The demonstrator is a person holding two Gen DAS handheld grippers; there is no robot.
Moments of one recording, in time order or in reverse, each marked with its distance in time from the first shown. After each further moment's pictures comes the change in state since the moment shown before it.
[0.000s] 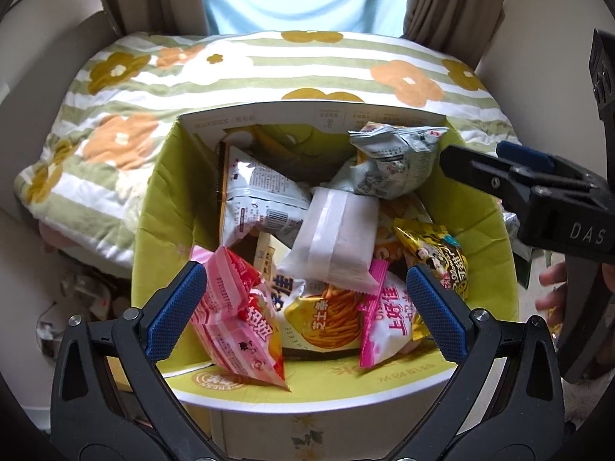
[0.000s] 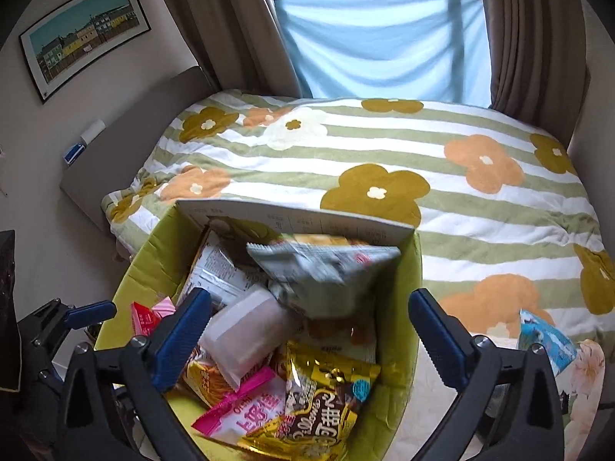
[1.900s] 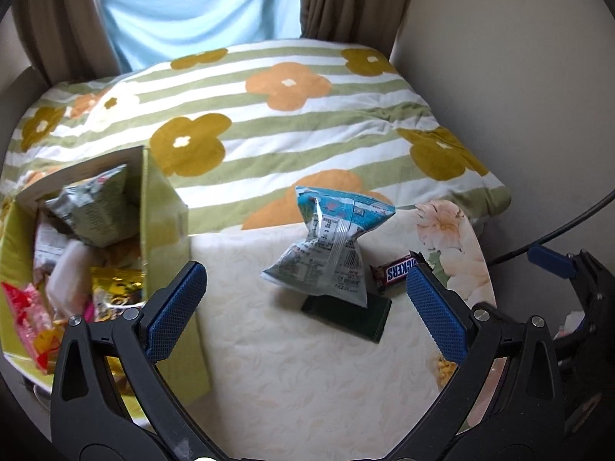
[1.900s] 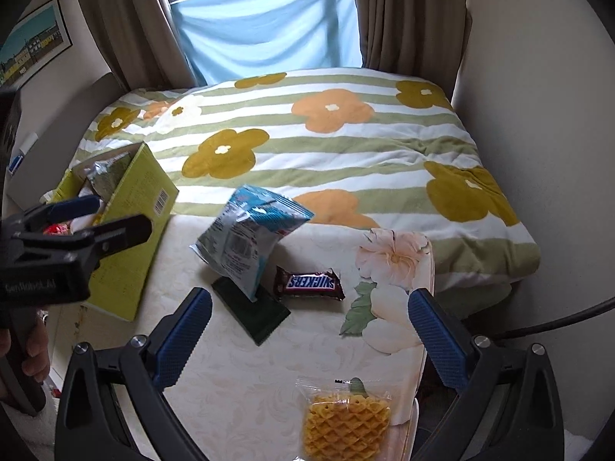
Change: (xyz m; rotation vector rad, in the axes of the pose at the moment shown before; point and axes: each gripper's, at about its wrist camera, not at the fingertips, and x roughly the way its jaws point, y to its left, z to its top) left arm 0.028 -0.301 0.013 0.150 -0.026 -0.125; right arm -0.153 -0.232 -0.137 0.127 0.059 -0.260
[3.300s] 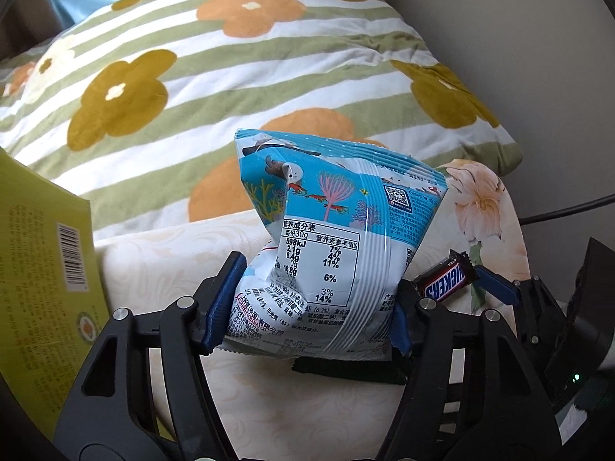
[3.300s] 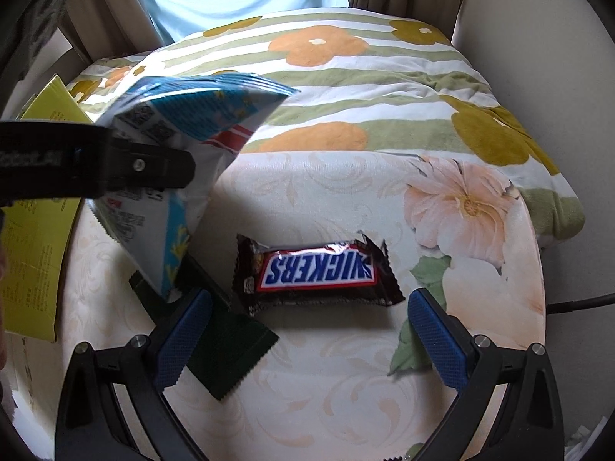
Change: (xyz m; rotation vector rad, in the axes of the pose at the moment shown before) left arm 0.142 0.007 0.021 0.048 0.251 -0.132; right arm 0.148 0.002 -0.023 0.066 0.148 -0.052
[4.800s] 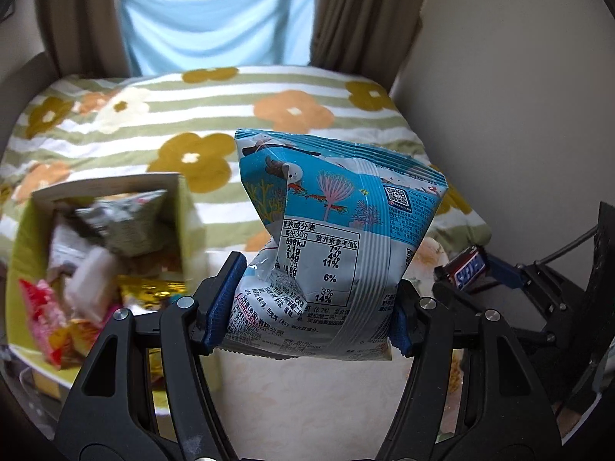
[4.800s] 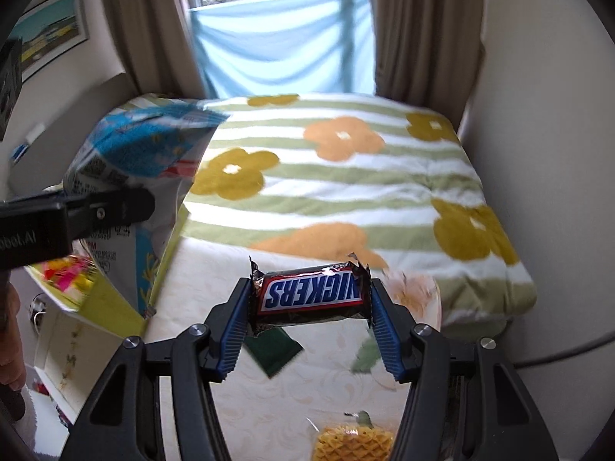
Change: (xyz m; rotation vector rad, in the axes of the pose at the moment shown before) left arm -0.209 0.001 -0.064 -0.132 -0.364 0.084; right arm -0.172 0.023 0.024 -0.150 -0.249 0.046
